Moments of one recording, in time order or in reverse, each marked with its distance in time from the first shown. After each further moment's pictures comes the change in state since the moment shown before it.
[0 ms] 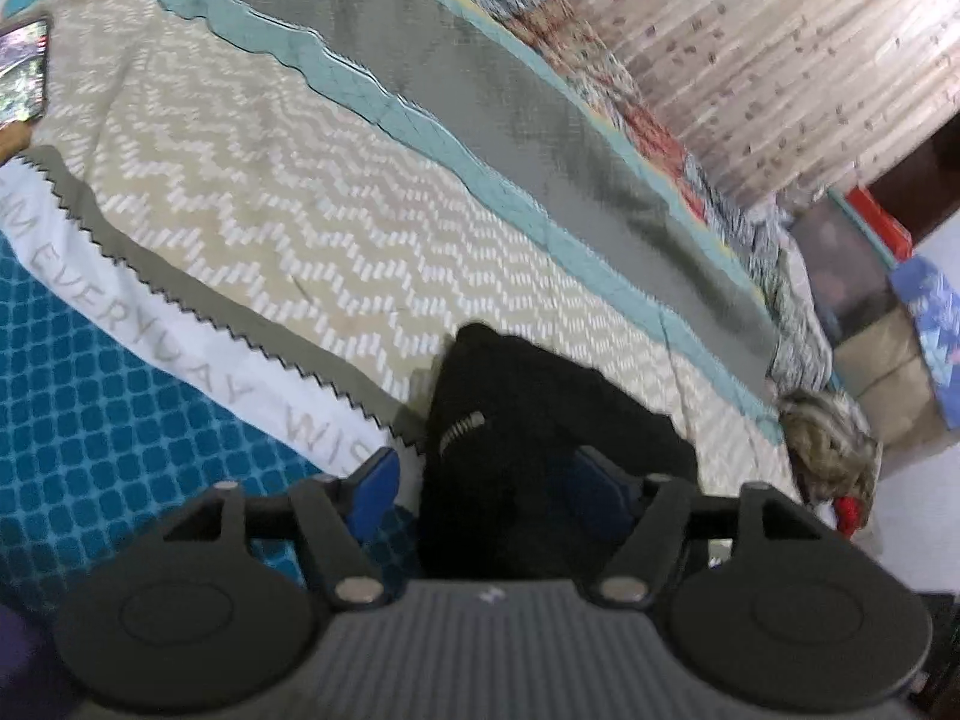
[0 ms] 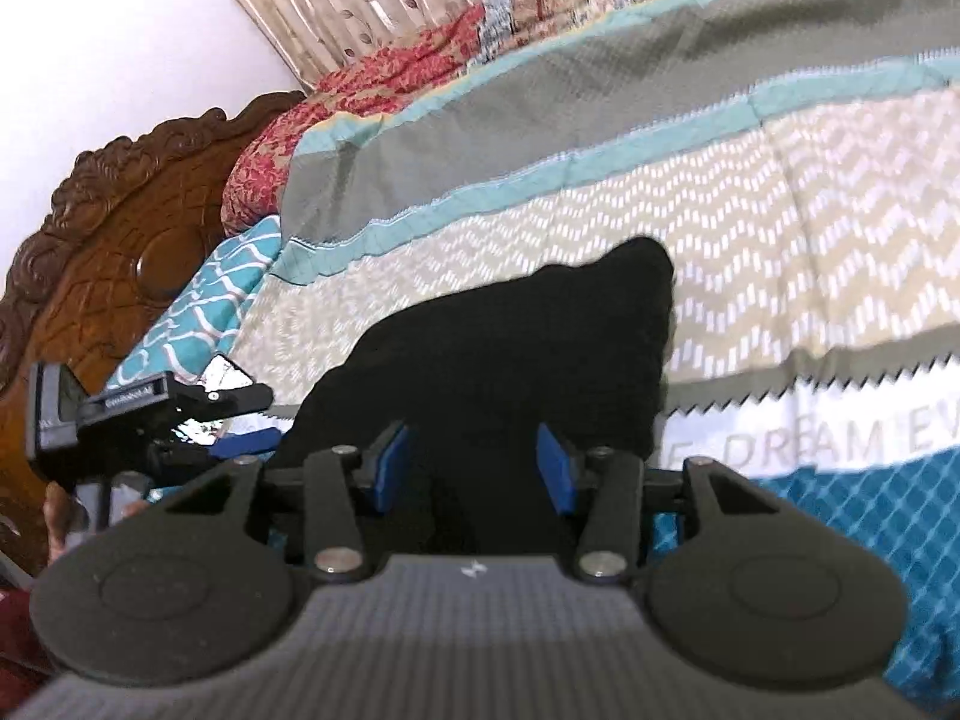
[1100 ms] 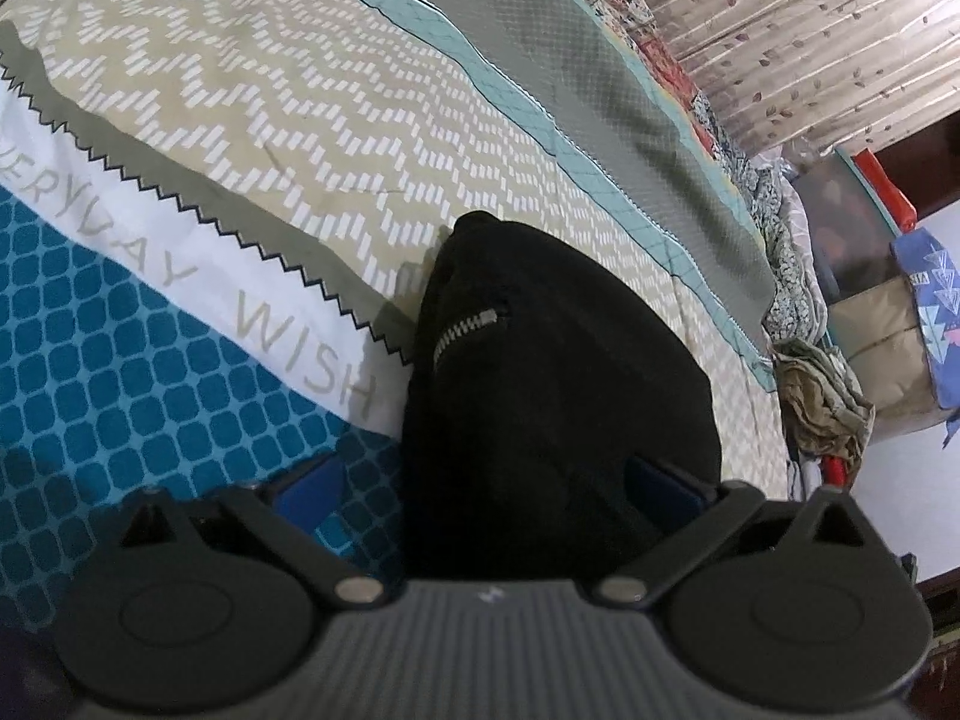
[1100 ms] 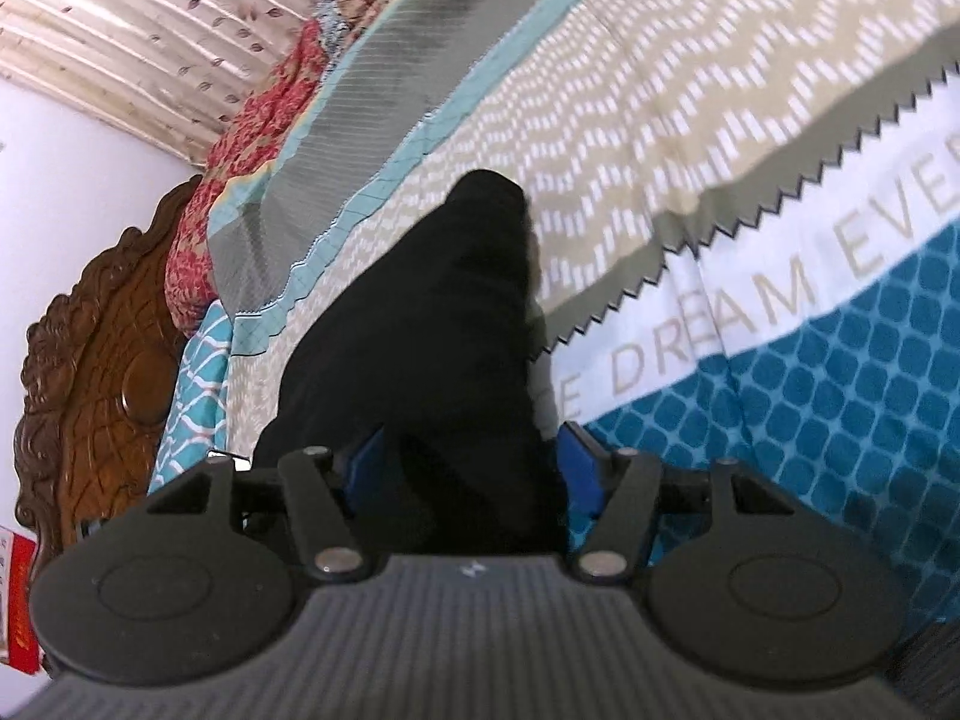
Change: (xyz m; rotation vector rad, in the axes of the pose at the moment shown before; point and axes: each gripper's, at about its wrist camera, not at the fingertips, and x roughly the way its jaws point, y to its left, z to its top) left arm 0.043 0.012 -0.015 -0.066 0.151 -0.051; right arm 0.003 -0.076 -0.007 0.424 0.044 0.013
